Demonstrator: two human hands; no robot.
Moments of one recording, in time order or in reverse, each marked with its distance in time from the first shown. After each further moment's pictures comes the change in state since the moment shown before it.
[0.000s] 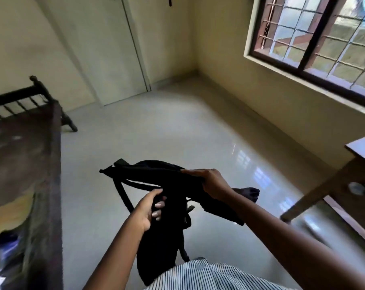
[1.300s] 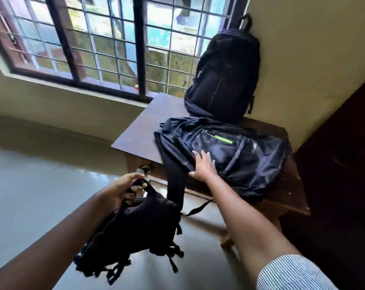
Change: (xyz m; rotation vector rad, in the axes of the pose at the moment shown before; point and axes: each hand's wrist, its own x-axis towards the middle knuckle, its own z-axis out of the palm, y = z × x) left_hand -0.015 -0.057 0.510 0.819 -0.840 -0.127; right_hand -0.376 0.272 -0.315 -0.307 0.471 1.256
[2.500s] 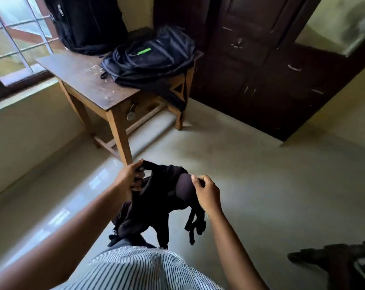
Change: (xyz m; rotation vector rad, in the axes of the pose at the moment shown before) left_hand -0.066 -0.004 -0.398 0.567 -0.667 -0.208; right_hand -0.272 -0.559 0.253 0.950 0.881 1.223
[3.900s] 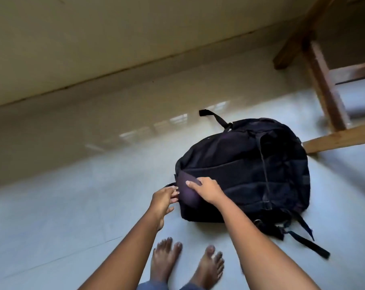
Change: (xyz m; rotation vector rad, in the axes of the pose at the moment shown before) left_hand 0.278 -0.303 -0.600 -0.319 0.673 -0.375; right_hand 0.049 0.155 0.801 -0.791 -1.120 -0.093
